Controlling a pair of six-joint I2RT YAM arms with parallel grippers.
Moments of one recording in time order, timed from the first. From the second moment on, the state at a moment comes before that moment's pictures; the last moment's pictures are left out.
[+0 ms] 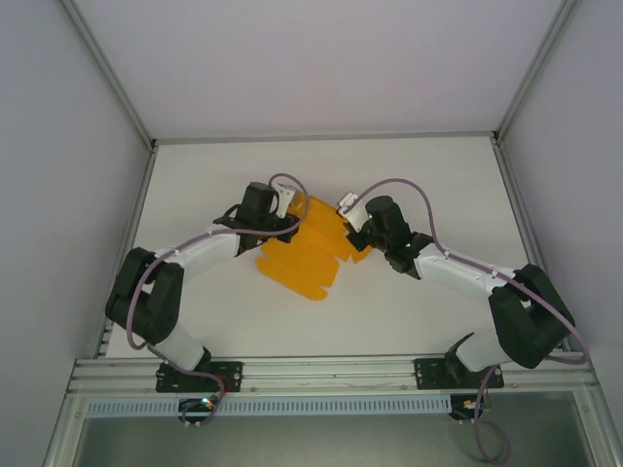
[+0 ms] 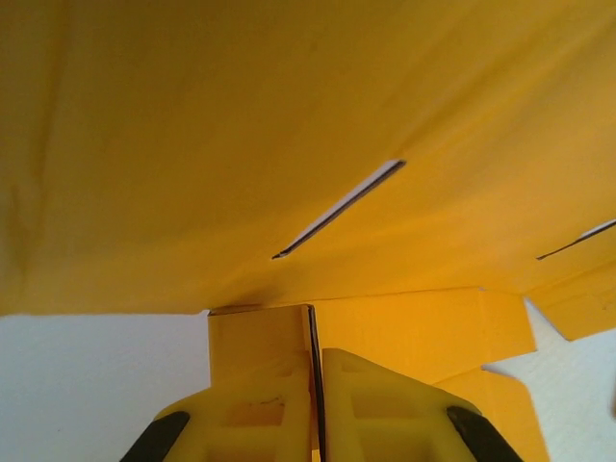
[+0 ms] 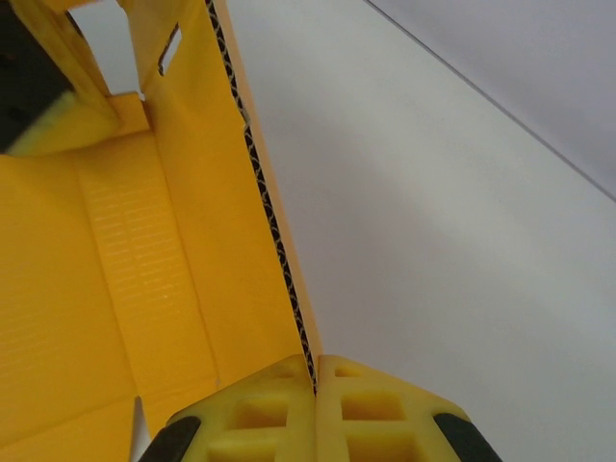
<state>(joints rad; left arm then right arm) -0.54 1.62 0.96 -0.11 0.23 -0.16 0.57 1.44 0.81 0.09 0.05 -0.31</state>
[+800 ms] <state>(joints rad) -0.42 1.51 0.81 0.07 0.59 -0.36 0.62 1.46 0.84 0.07 0.13 -0.41</state>
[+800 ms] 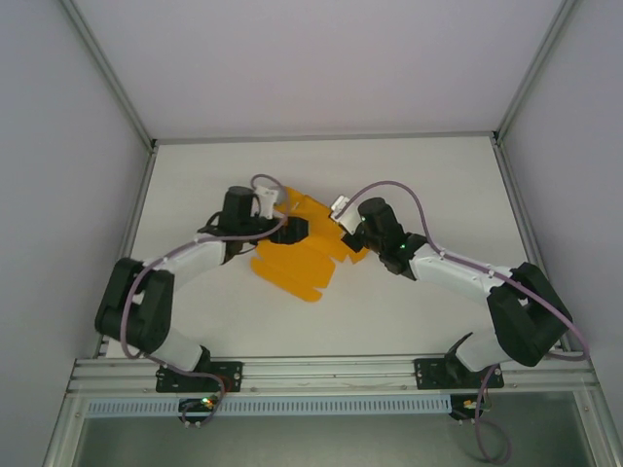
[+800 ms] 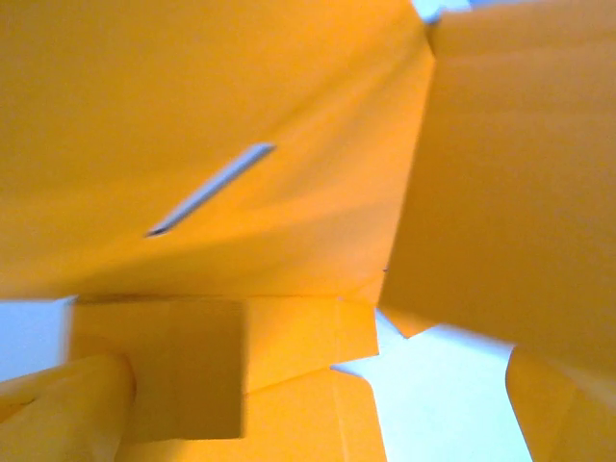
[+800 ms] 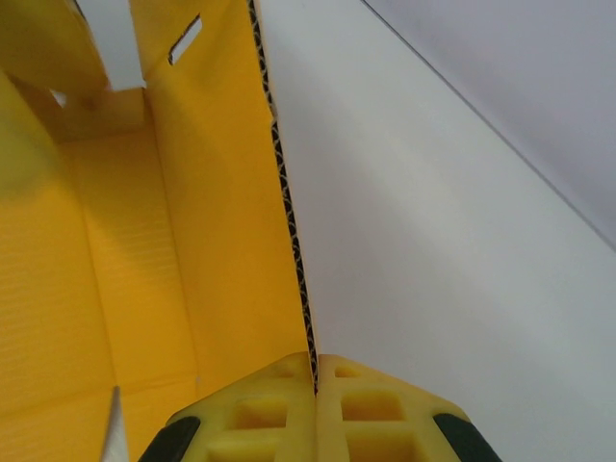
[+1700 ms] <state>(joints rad) -0.11 1.47 0.82 -0.18 0.27 -0.48 0.81 1.85 0.69 0.93 0.56 -1.29</state>
